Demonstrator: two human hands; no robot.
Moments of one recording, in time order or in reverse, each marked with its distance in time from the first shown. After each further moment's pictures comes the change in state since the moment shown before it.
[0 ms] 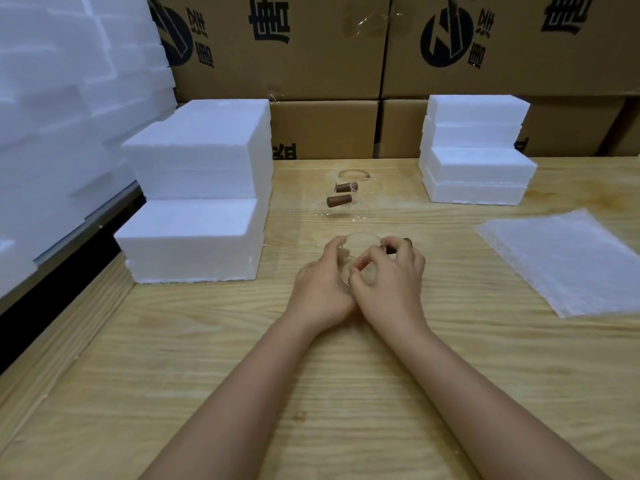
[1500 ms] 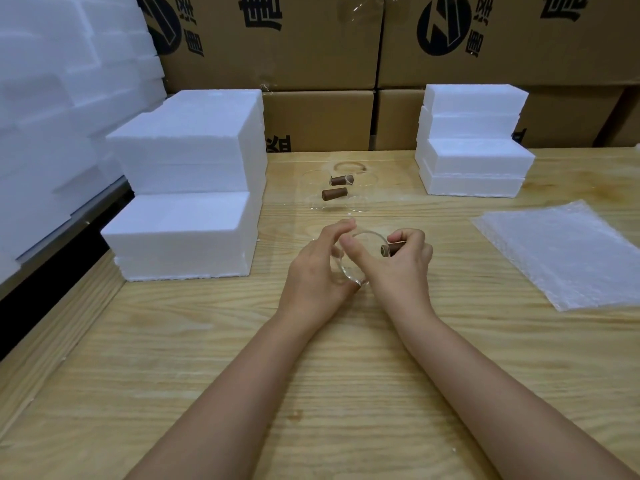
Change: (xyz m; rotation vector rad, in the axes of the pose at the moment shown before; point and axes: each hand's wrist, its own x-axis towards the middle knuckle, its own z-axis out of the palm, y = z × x) left_hand -0.006 0.003 -0.002 -0.081 0.236 0.293; right_hand 0.011 -0.005 -0.014 0.531 -0.007 0.337
